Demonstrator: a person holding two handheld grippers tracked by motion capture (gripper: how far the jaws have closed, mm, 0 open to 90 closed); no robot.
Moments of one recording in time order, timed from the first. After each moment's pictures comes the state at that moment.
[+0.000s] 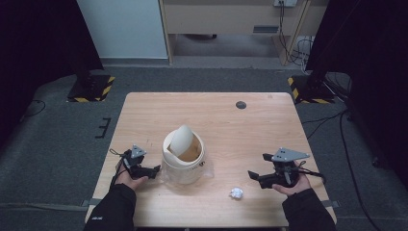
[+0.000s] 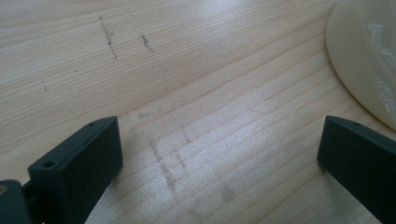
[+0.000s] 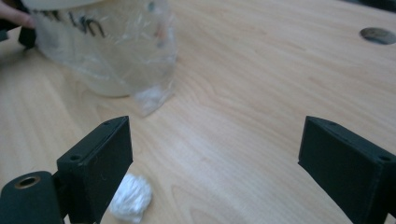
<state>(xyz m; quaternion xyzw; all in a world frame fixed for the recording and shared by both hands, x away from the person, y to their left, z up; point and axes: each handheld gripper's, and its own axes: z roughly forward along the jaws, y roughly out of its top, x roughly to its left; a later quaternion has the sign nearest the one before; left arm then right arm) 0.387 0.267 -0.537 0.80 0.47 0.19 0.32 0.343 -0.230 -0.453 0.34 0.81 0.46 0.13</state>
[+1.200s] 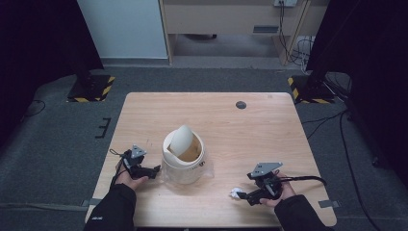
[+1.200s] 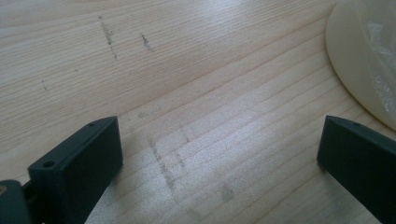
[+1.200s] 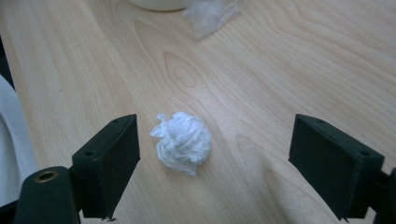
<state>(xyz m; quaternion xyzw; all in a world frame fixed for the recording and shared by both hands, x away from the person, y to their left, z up) 0.387 0.266 -0.537 0.80 0.47 0.19 0.32 0.330 -0.192 -0.496 0.29 0.88 0.37 0.05</state>
